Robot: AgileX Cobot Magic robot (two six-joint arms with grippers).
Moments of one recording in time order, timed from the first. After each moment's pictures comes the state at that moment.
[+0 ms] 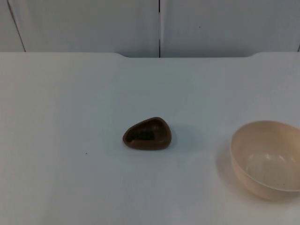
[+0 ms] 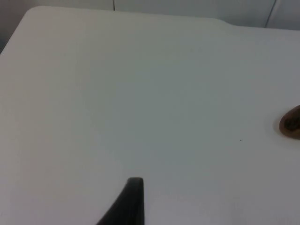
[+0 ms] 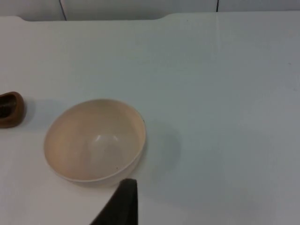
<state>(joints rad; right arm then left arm) 0.10 0.00 -0.52 -0.02 1.09 0.04 0.05 0.00 -0.50 -0.10 1.07 -0.02</state>
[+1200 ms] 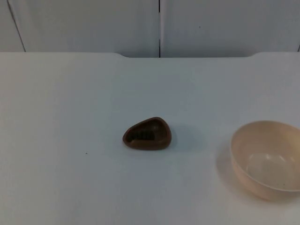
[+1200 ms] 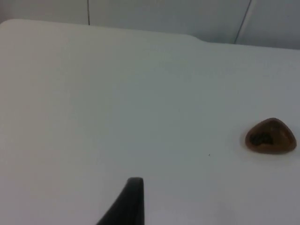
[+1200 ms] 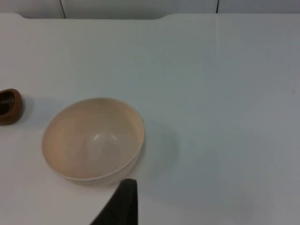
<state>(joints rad) 0.10 0.00 -0.52 -0.02 1.09 0.02 0.05 0.09 -0.60 -0.19 1.06 0.00</state>
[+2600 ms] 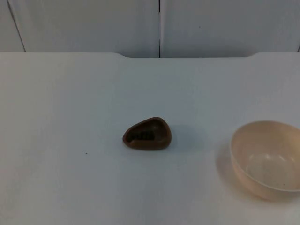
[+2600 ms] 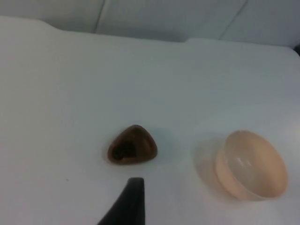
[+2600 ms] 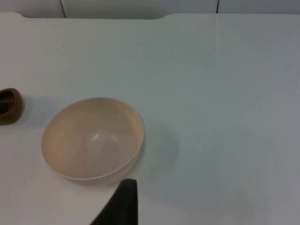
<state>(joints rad) 0.10 0.00 -0.52 -0.02 1.09 0.02 0.05 0.62 -0.68 -0.80 0.91 0.42</state>
